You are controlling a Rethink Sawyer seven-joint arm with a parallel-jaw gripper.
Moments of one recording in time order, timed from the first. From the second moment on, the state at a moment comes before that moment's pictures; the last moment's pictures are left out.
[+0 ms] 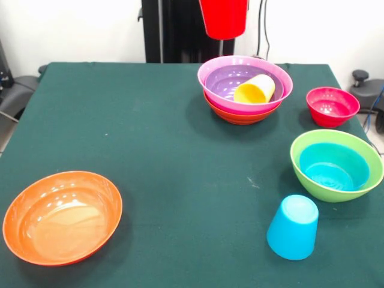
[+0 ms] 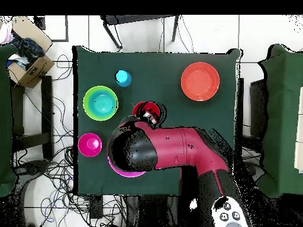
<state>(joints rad) -0.54 -1.15 0.49 1.99 -0.23 0.55 1.06</state>
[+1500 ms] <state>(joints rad) -0.60 -1.07 0.55 2.06 -0.54 0.41 1.06</state>
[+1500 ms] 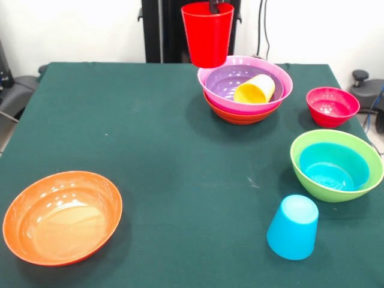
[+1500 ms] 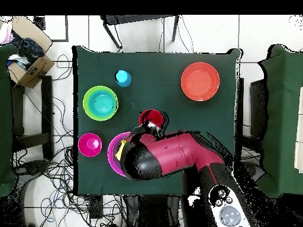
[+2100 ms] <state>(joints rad) -0.60 -1.07 0.54 2.20 -0.57 0.35 1.06</state>
